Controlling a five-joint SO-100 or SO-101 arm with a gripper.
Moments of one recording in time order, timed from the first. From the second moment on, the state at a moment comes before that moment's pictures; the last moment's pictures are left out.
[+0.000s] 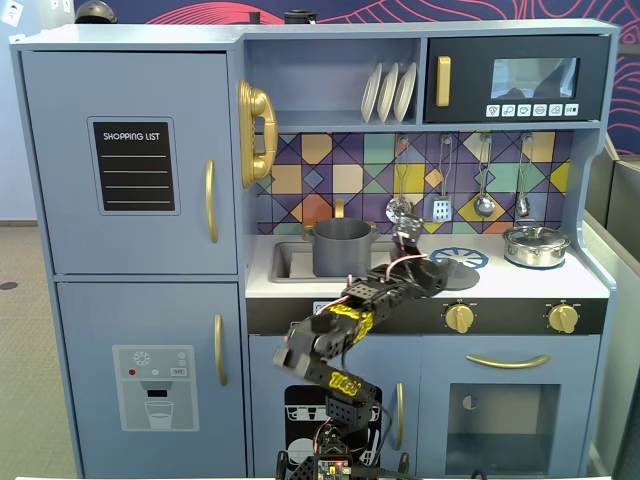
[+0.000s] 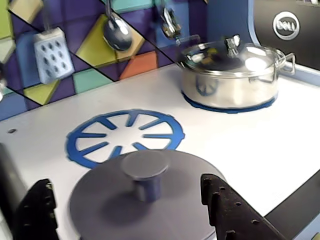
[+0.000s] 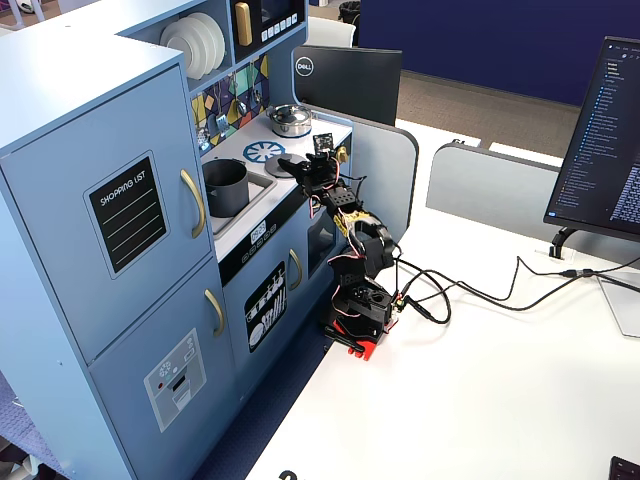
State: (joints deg) arm 37.4 138.6 138.1 -4.7 -89.2
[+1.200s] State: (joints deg) arm 36.4 105.3 123.0 -19.9 -88.9
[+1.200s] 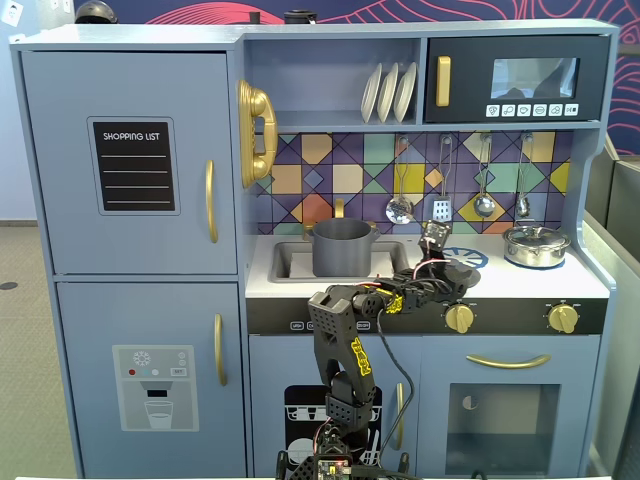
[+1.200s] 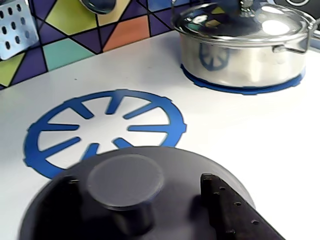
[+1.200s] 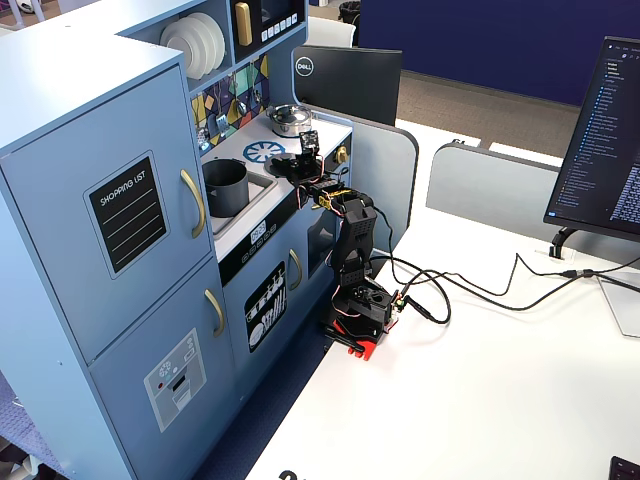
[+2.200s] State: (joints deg) arm 29.0 111.5 107.9 -7.7 -90.7
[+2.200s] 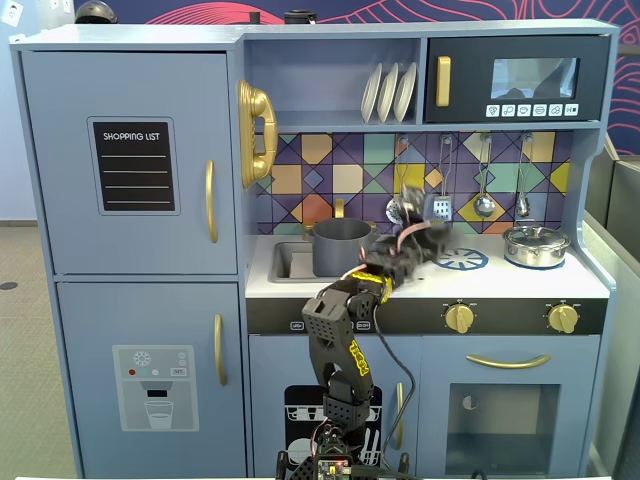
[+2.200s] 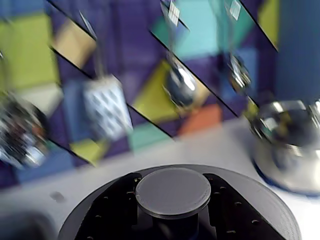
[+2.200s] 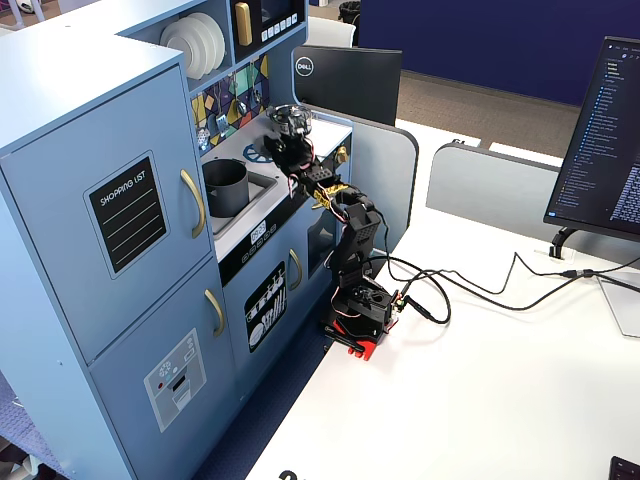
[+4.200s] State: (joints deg) arm 4.4 118.5 107.7 5.0 -92.9
